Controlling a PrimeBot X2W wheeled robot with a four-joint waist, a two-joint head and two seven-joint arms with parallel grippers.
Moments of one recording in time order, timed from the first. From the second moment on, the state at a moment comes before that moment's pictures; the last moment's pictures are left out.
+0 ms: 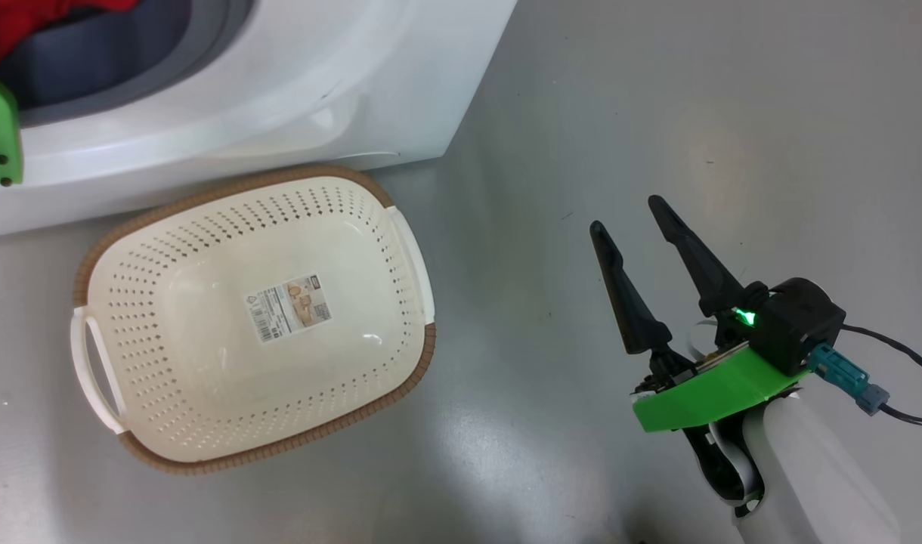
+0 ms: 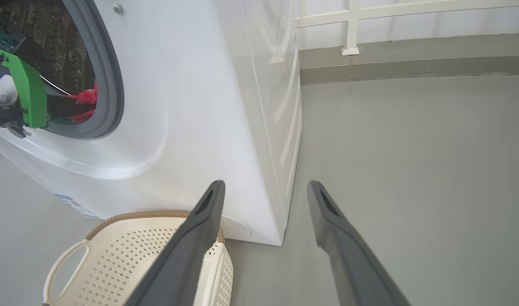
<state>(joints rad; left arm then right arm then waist) -1.32 0.36 -0.29 1.28 -0.13 -0.02 -0.06 -0.34 -0.07 0.24 0.17 0.35 0.12 -0.26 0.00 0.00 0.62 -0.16</state>
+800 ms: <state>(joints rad) -1.11 0.34 -0.12 0.81 -0.25 0.04 -0.25 -0.36 -0.09 0.25 0.17 0.36 0.12 -0.26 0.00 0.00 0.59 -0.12</state>
